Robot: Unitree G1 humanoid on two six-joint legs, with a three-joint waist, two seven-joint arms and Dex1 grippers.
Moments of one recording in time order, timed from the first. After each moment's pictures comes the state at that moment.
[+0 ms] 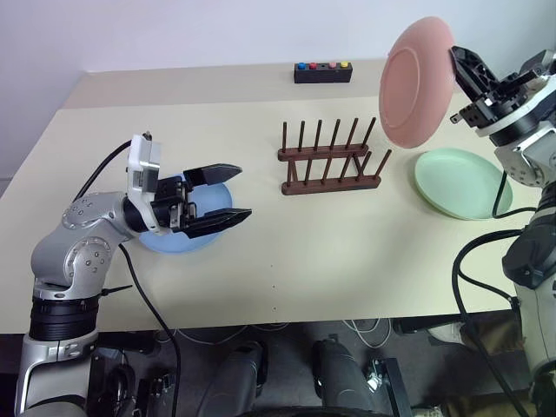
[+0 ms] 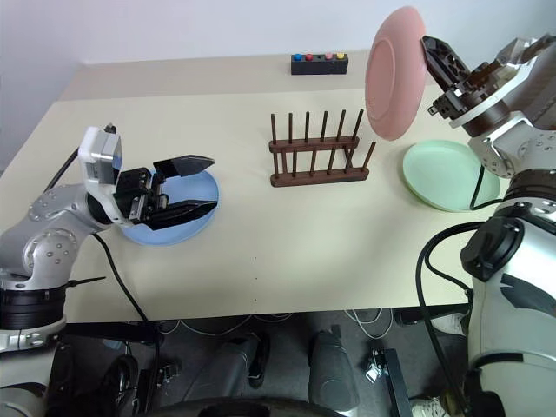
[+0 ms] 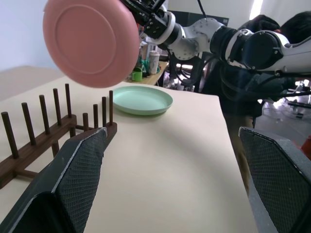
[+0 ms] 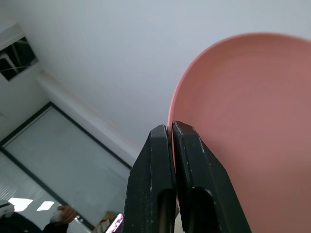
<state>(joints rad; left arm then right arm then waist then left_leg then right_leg) -0.42 0.63 0.17 -0.21 -0.78 0.54 -1.16 -1.20 -0.76 -0.58 1.05 0.83 1.03 1.03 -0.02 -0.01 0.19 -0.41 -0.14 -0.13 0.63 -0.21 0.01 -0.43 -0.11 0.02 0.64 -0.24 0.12</state>
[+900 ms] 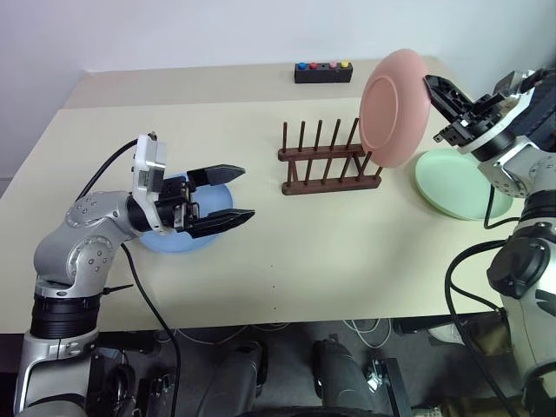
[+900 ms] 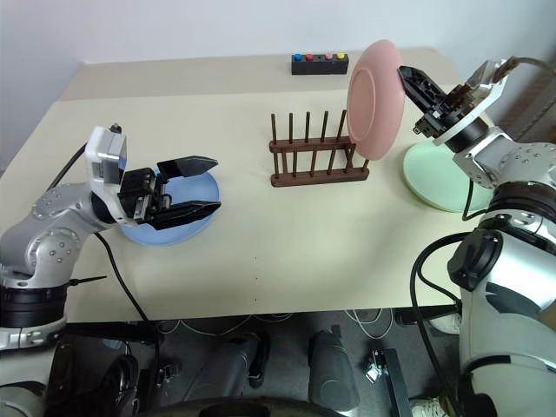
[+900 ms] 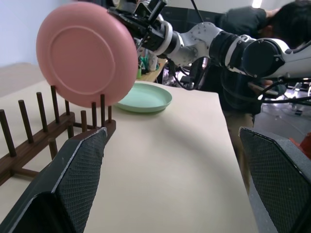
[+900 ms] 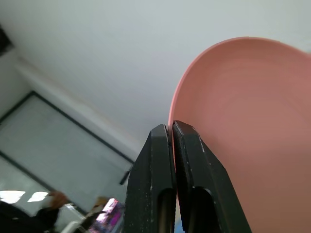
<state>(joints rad) -0.43 0.64 0.15 -0.21 -0.77 0.54 -1.16 -1.11 -0.70 -0.55 0.99 0.76 0.99 1.00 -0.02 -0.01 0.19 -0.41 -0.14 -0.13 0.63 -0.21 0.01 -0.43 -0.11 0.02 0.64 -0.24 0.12</state>
